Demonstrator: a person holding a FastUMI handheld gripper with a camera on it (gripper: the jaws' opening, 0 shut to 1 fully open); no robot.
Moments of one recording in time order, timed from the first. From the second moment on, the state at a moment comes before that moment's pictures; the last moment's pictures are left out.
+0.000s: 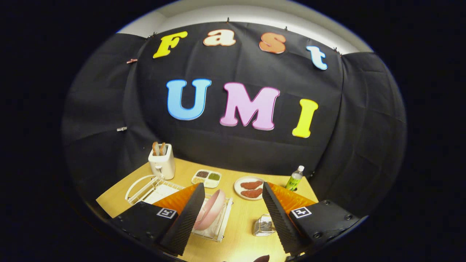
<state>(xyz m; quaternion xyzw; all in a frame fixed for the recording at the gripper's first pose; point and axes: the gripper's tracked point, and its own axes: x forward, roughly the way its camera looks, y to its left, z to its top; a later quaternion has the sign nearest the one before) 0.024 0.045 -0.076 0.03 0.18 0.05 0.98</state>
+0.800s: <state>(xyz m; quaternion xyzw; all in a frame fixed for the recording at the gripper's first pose) 0.084 0.098 -0.260 0.08 0.46 0.01 0.88</state>
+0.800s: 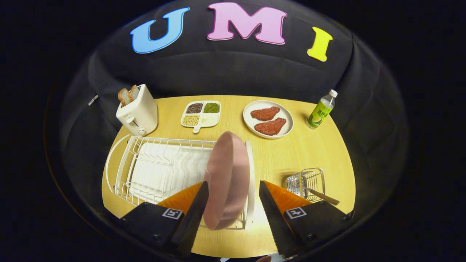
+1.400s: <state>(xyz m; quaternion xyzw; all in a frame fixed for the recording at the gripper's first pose) 0.090 0.086 -0.276 0.06 0.51 -0.07 0.86</state>
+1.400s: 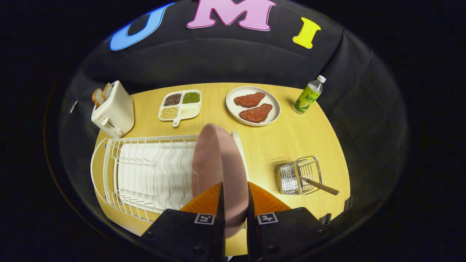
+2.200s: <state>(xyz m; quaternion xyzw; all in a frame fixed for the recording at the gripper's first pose) 0.130 0.070 -0.220 -0.15 0.46 -0.07 0.87</state>
